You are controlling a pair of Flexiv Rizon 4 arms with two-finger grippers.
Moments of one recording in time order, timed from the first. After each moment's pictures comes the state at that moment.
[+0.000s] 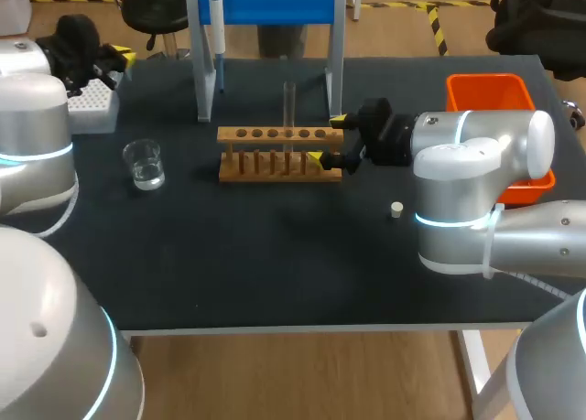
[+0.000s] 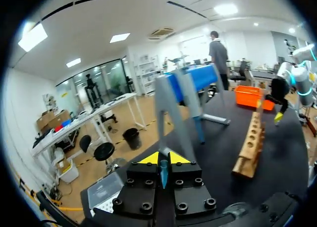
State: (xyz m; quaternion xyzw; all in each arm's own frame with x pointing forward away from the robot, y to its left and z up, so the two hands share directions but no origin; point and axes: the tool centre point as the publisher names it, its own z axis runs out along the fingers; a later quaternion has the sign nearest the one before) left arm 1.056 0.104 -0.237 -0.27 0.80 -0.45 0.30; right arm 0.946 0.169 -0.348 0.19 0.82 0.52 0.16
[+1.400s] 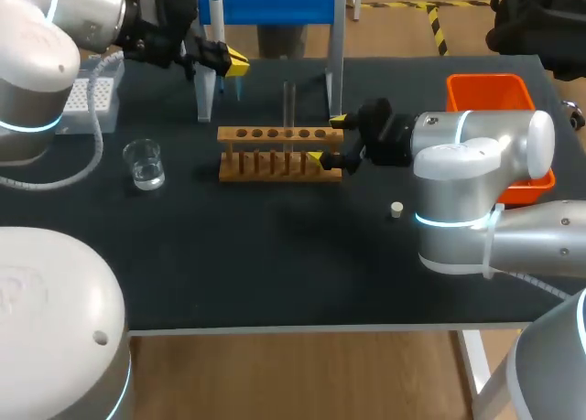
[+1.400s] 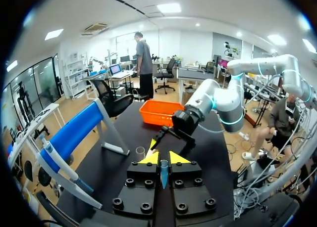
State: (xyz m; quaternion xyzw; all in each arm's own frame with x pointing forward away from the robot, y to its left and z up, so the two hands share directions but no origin) left arm 0.904 -0.106 -0.144 -0.10 0.86 -0.49 0.05; right arm 0.946 0.169 -0.348 0.19 0.82 0.52 0.16
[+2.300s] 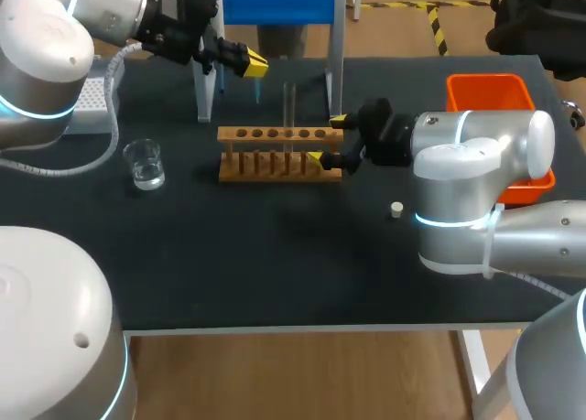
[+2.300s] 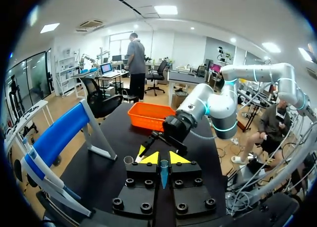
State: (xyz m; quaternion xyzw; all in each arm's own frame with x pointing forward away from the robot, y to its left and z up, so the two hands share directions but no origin) left arm 0.904 -0.133 -0.147 -0.09 0.86 -0.50 0.00; right arm 0.946 0.169 -0.348 0.19 0.82 0.52 0.16
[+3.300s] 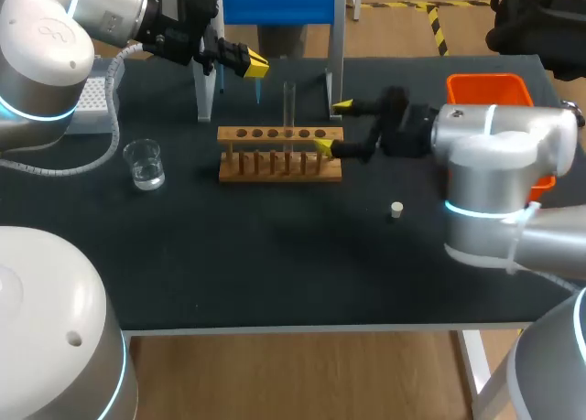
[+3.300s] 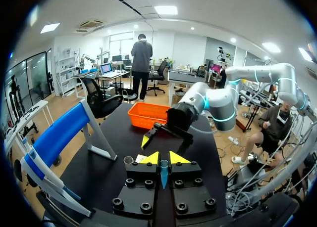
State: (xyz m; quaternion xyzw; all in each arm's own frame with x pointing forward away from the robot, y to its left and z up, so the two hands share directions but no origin) left arm 0.904 -0.134 -0.148 -0.09 0.86 -0.50 0.00; right arm 0.928 0.163 -0.296 0.13 0.78 0.60 0.13
